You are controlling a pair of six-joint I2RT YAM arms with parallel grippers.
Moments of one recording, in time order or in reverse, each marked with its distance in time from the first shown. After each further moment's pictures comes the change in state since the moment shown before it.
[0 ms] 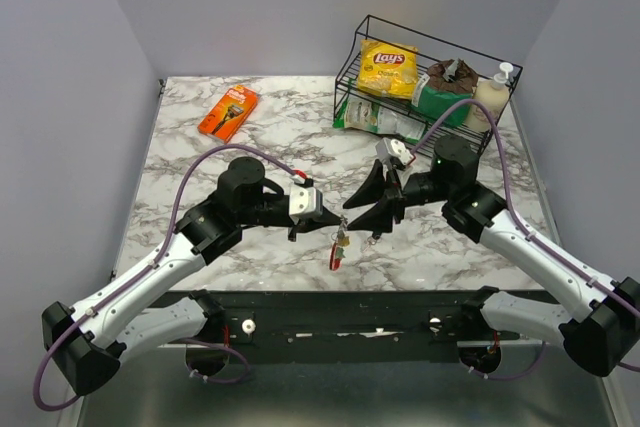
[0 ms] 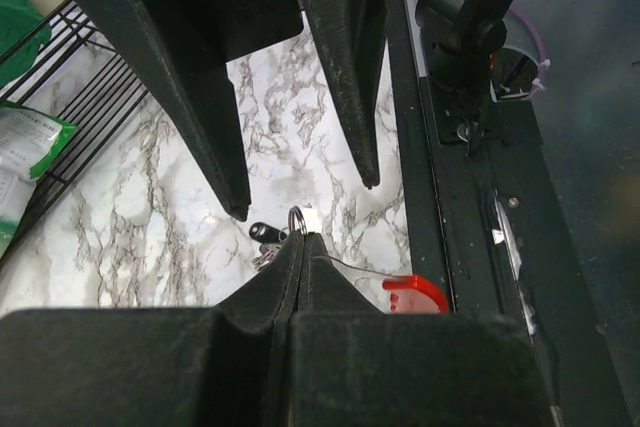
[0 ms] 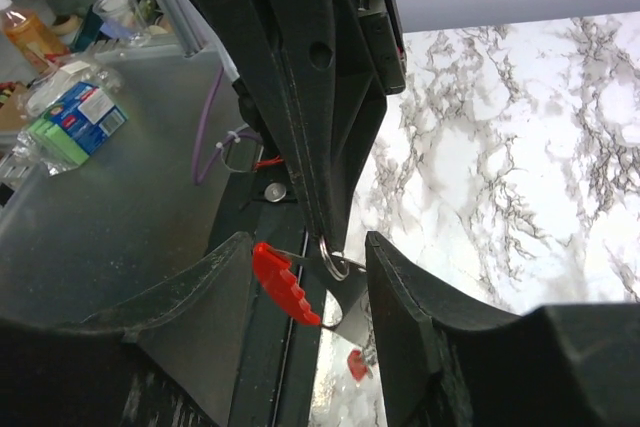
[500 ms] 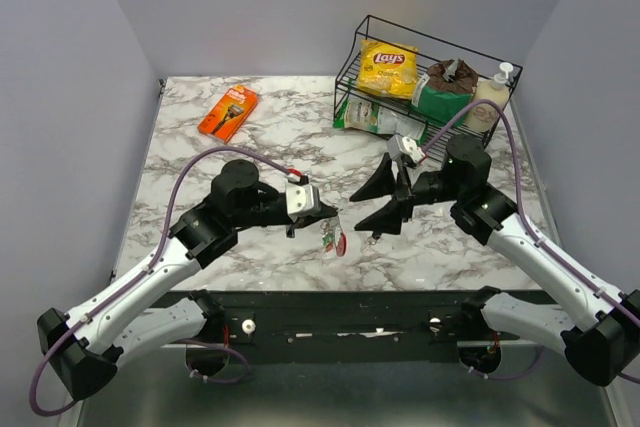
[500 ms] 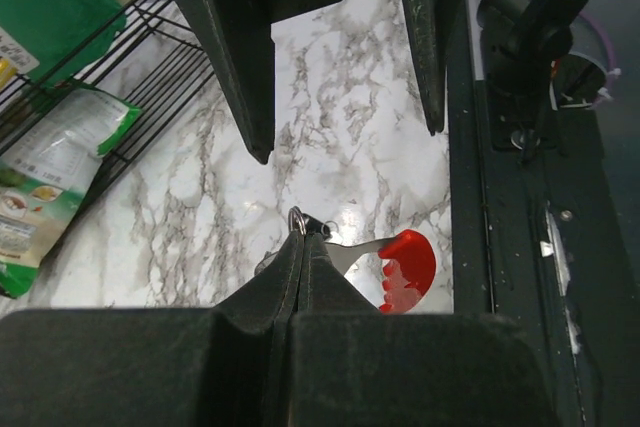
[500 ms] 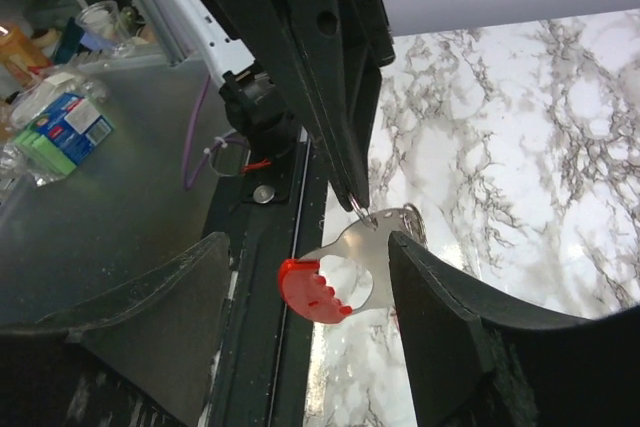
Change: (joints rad) left arm -0.006 -0.050 -0.025 0.029 -0.134 -0.001; right arm -0.056 -0.047 0.000 -0.030 -0.004 0.008
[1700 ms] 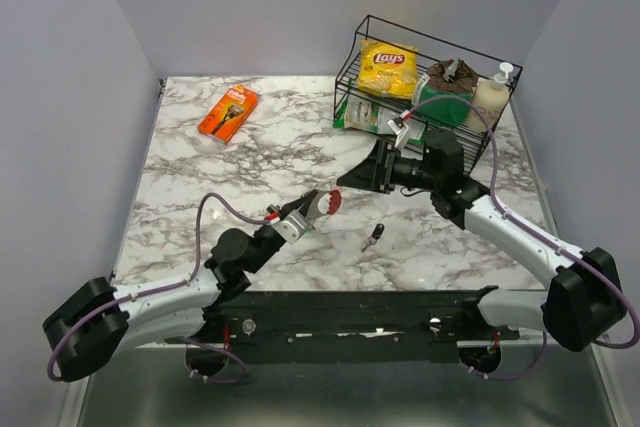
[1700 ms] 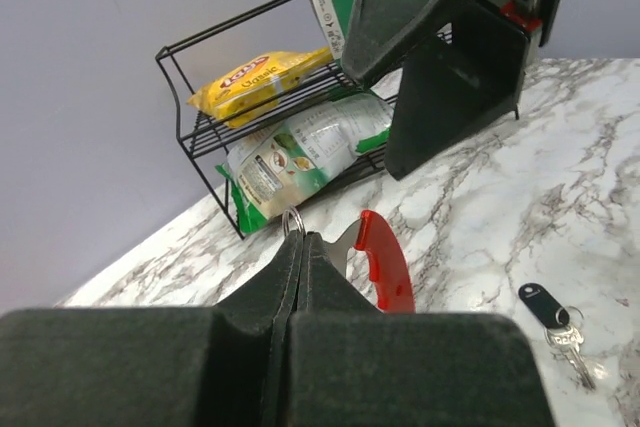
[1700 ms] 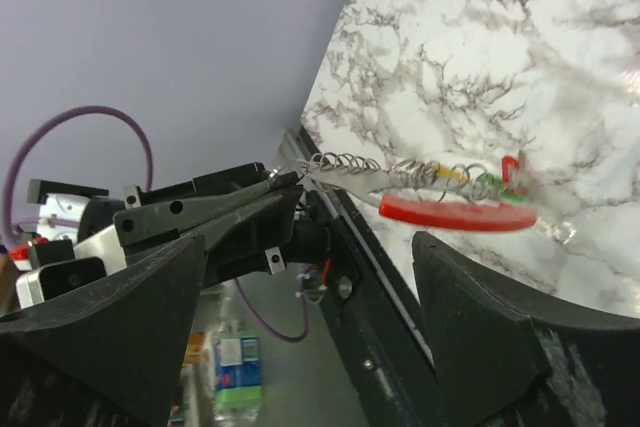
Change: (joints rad) left arm -0.173 0.124 -0.631 1.233 -0.779 0.087; right arm -0.054 0.229 -0.064 0.169 0.409 0.871
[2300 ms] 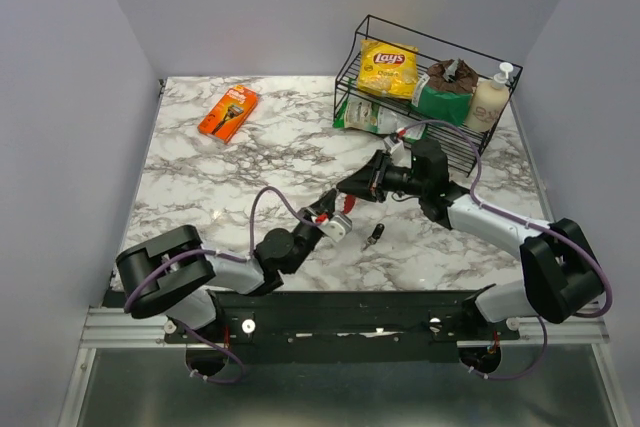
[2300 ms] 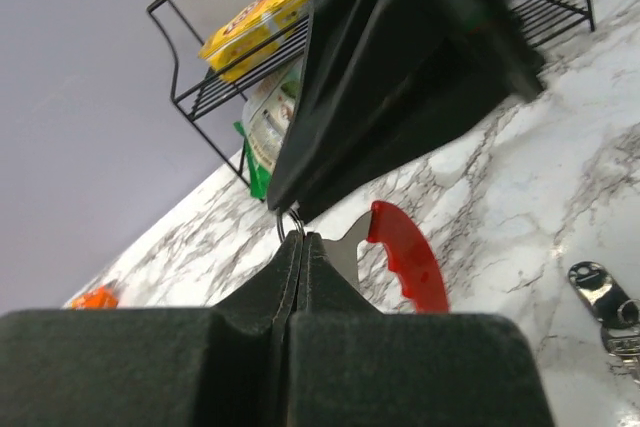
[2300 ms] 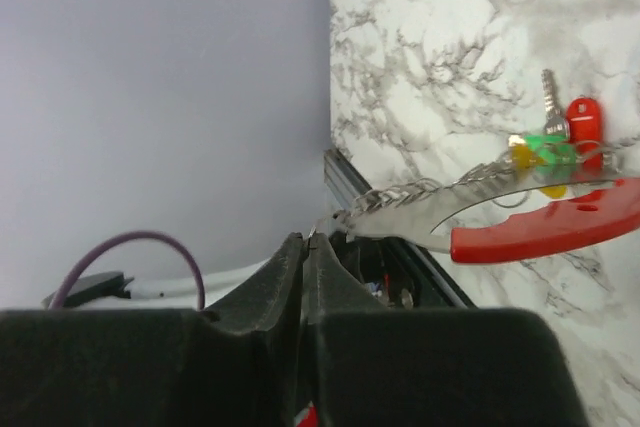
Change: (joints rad) left arm -0.167 0.505 0.136 0.267 -0.302 0.204; right arm -0.009 0.147 -0.090 0.164 0.049 0.336
